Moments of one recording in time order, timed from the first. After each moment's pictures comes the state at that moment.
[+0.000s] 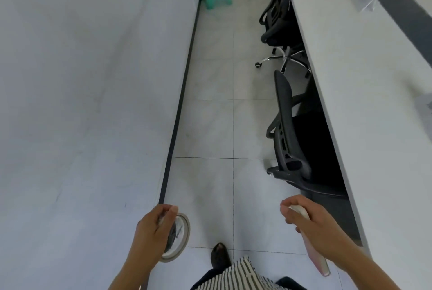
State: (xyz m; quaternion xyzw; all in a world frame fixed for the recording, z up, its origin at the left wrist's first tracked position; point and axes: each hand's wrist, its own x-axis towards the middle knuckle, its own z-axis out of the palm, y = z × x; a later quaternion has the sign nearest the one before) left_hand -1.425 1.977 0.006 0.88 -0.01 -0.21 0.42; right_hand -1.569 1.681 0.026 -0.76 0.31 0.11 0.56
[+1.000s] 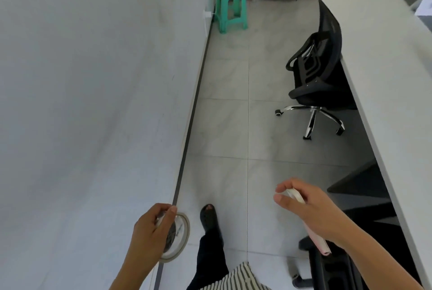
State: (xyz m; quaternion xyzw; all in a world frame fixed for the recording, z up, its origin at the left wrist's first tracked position) left_hand -0.884 1.778 -0.004 0.87 0.01 -0.19 0.45; right_hand -0.982 1.464 0.042 -0.82 0.24 0.14 0.49
